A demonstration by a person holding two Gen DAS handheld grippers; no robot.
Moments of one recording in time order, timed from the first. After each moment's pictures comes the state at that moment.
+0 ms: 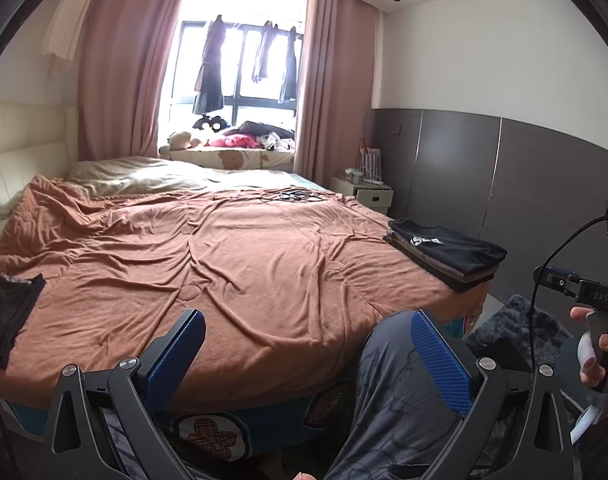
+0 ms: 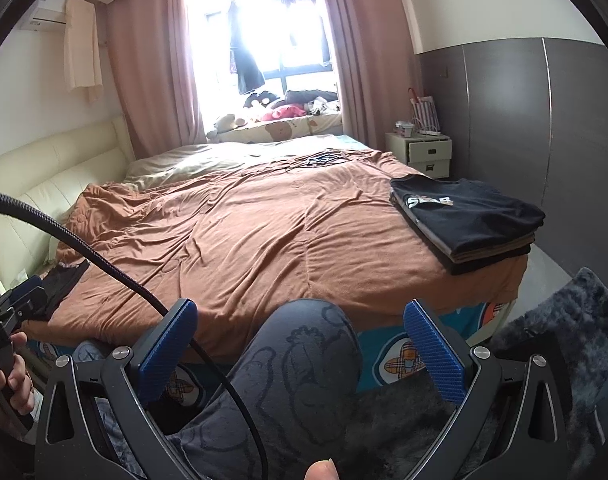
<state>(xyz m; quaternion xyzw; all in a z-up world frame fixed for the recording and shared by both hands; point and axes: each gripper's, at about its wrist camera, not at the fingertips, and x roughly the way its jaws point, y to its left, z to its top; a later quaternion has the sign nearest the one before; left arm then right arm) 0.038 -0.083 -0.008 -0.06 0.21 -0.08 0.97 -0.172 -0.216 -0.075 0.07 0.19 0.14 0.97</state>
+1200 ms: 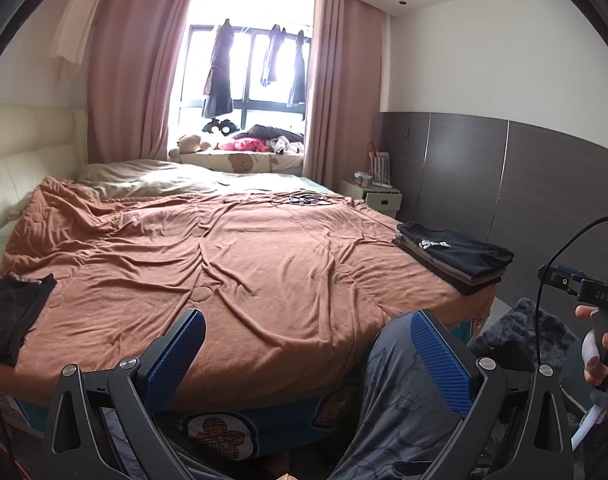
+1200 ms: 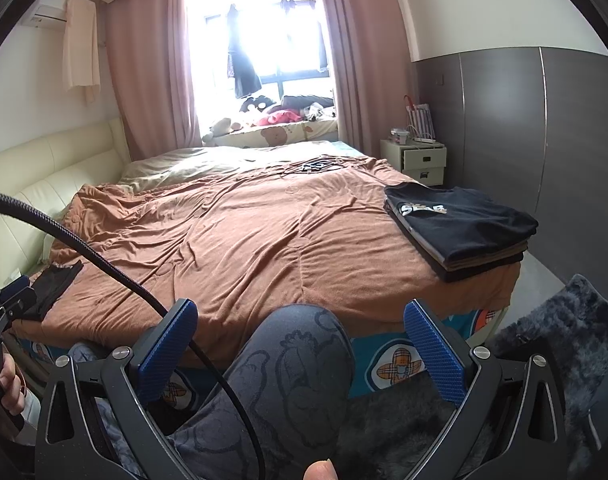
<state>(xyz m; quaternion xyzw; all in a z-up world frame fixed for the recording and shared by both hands) 0.028 -0.082 -0.005 -0.06 0.20 -0.06 0.98 -0.174 -0.217 -0.076 0.06 0.19 0.14 0.97</state>
